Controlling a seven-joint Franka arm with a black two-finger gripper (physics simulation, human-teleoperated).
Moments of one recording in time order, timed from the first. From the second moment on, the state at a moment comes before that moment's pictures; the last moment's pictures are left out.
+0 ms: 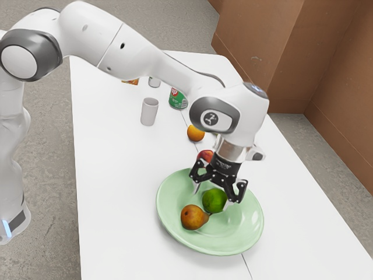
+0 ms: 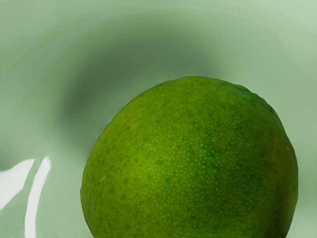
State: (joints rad) arm -0.35 0.14 0.01 -1.82 -0.17 1.89 -1.09
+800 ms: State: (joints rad) arm -0.36 0.14 0.01 -1.84 -0.17 1.92 -1.12
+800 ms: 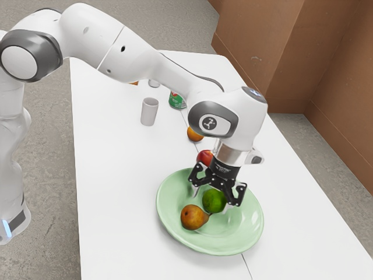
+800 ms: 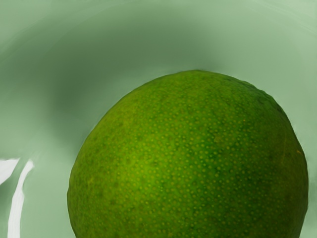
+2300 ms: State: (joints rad) arm -0.35 0.16 0.01 -1.84 -0.16 1.99 -1.12
